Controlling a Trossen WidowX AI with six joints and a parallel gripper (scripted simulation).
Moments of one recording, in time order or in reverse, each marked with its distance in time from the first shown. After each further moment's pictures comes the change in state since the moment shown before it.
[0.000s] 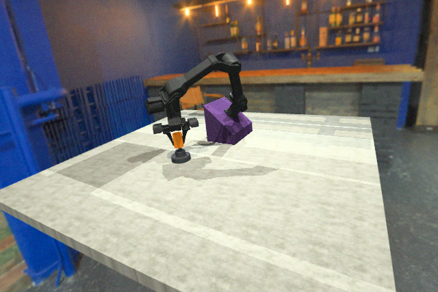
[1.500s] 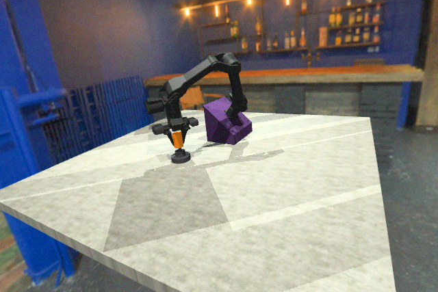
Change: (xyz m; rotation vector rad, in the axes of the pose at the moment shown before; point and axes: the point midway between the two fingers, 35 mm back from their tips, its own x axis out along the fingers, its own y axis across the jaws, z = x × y) arm -0.001 -0.001 0.000 -0.173 0.000 0.002
